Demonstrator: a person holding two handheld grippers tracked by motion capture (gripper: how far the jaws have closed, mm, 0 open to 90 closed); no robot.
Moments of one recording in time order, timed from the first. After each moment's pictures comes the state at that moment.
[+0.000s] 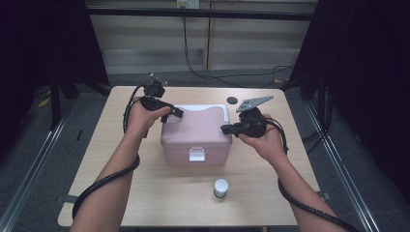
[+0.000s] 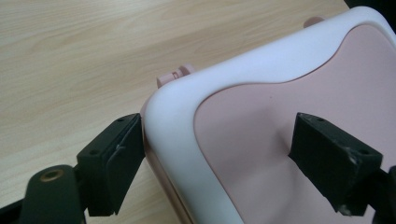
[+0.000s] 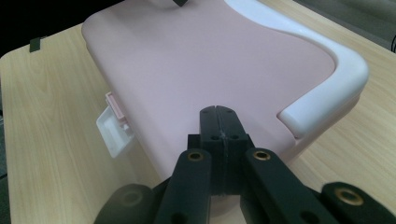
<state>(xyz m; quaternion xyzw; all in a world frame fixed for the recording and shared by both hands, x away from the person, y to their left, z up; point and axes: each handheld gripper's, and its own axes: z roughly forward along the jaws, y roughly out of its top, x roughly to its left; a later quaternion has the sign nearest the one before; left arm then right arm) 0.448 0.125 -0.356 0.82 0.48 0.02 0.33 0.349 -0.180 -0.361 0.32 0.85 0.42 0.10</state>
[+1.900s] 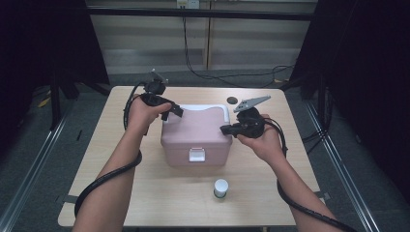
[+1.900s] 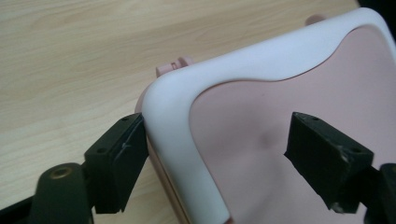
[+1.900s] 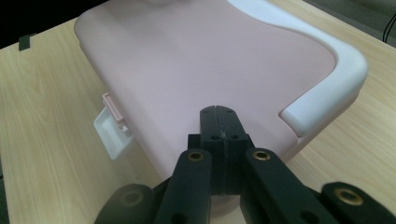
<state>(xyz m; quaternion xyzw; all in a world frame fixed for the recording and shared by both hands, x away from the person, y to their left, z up) 0.450 0.123 -0.342 0.81 0.51 0.00 0.30 0.347 -0.174 -0.358 0.33 0.85 0.40 0.10</state>
